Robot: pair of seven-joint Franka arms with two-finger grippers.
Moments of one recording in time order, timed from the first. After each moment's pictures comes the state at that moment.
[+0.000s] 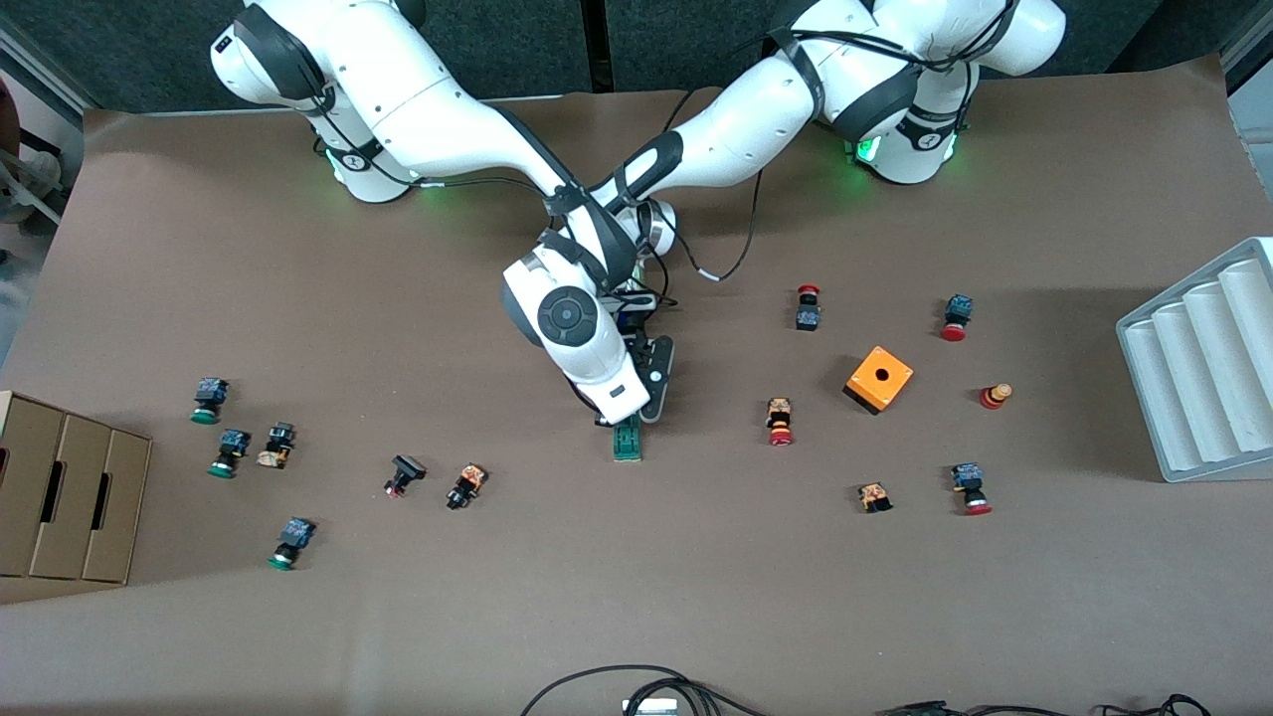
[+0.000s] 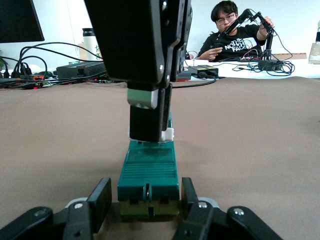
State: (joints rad) left arm -0.84 1.05 -0.36 -1.62 2.02 1.77 -2.52; right arm 0.76 0.71 -0.06 -1.57 0.20 2.32 -0.73
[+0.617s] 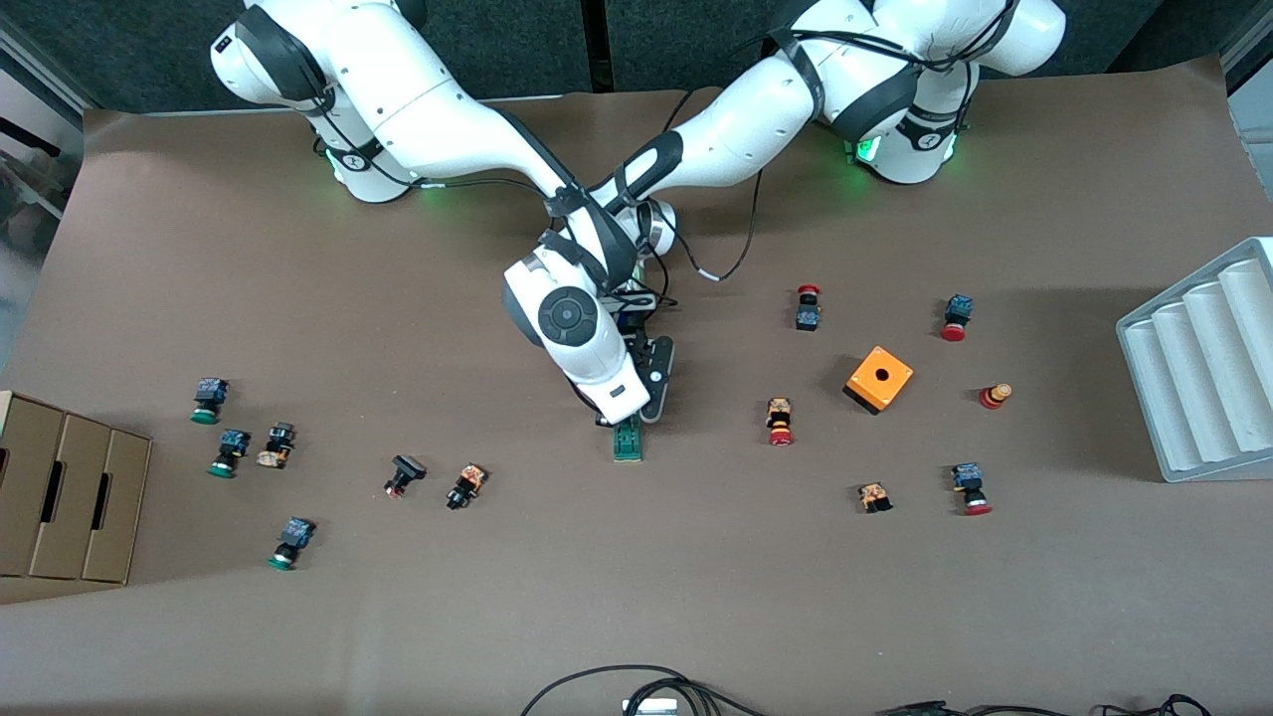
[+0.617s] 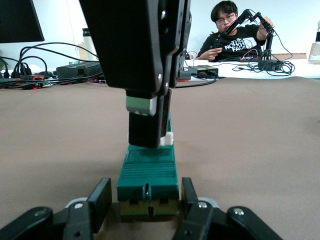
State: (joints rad) left arm -0.84 1.05 -0.36 -1.62 2.02 1.77 -2.52; right arm 0.76 0.72 -0.05 -1.57 0.20 2.34 -0.73
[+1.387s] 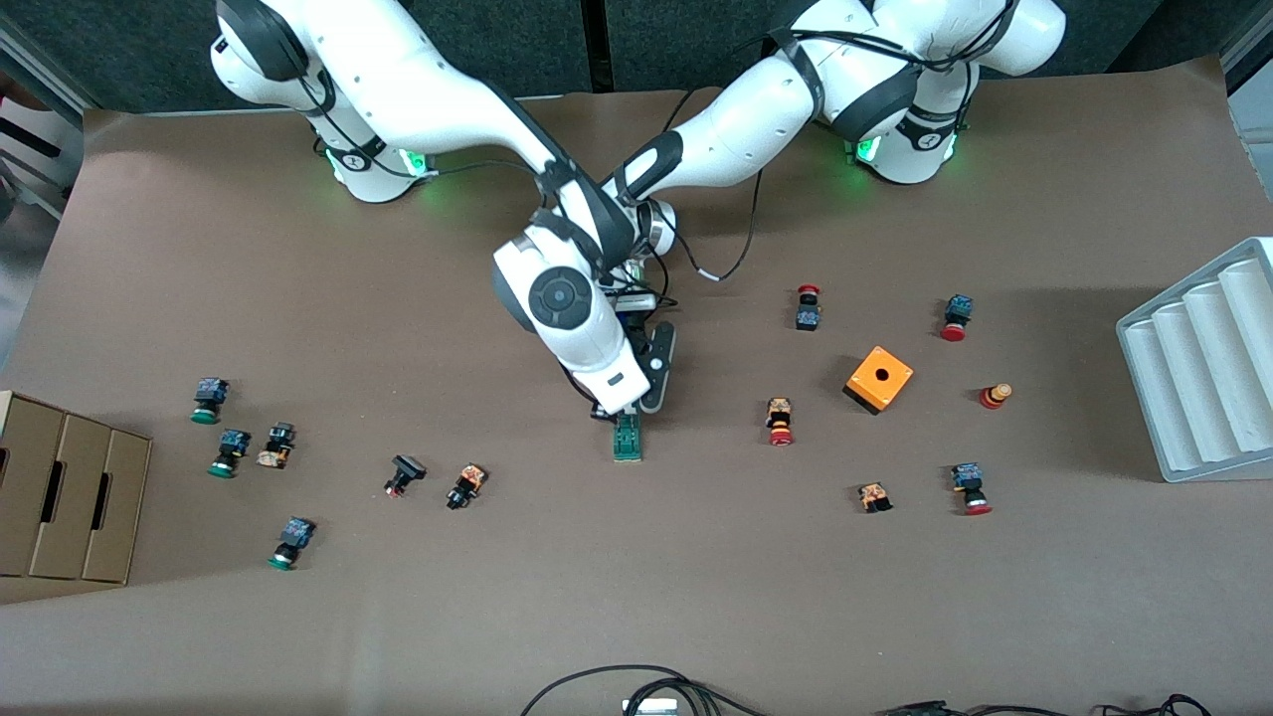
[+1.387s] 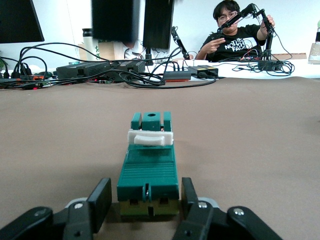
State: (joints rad) left arm -0.84 1.05 -0.35 -1.62 2.02 1.77 -2.52; right arm 0.76 0.60 -0.06 -1.56 0.20 2.21 -0.73
